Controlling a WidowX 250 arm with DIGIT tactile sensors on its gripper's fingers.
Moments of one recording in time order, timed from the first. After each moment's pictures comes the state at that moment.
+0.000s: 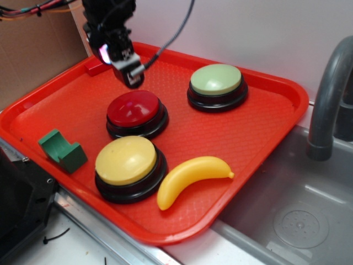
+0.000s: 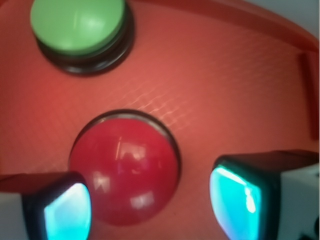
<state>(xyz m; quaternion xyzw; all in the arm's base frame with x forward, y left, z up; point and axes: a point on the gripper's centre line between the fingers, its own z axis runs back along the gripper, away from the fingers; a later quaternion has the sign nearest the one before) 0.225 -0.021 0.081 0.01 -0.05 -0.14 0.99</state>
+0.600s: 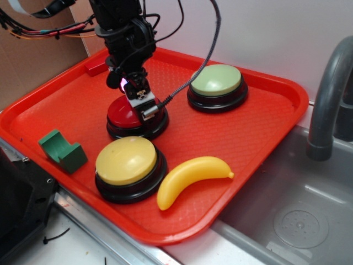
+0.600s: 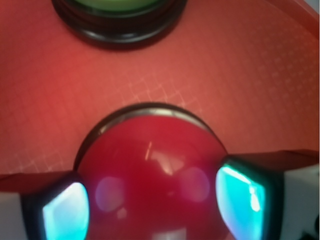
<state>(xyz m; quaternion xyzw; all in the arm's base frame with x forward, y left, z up) 0.229 -0.030 0.051 0.02 -0.05 -0.17 0.98</state>
